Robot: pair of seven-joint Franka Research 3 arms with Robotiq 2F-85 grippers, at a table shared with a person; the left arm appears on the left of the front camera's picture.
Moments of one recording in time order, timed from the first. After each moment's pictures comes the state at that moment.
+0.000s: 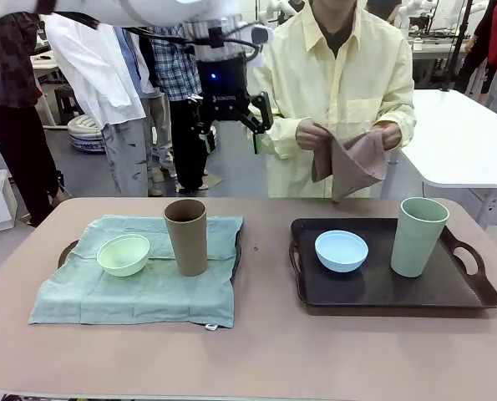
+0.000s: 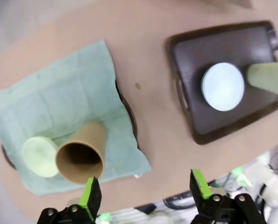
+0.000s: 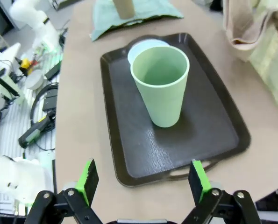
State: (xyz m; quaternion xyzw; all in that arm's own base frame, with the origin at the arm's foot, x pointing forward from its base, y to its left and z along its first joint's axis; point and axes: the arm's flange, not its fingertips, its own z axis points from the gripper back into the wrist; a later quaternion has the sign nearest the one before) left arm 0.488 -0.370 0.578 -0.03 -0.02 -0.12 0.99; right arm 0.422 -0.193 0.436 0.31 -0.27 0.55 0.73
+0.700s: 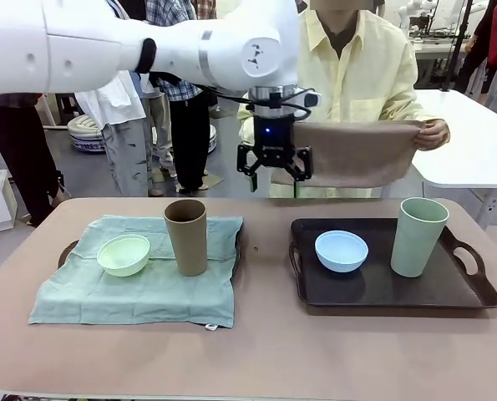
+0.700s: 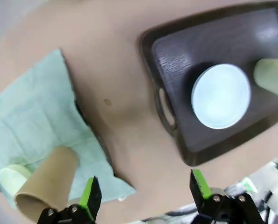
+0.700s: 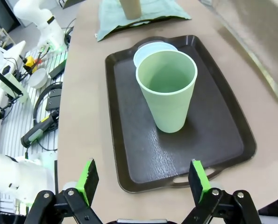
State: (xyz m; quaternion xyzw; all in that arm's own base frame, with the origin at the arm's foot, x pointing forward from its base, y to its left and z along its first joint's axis) left arm 0.509 -0.453 0.490 -0.02 0.02 -0.16 0.99; right arm 0.427 -0.182 0.433 0.32 -0.26 0.55 0.72
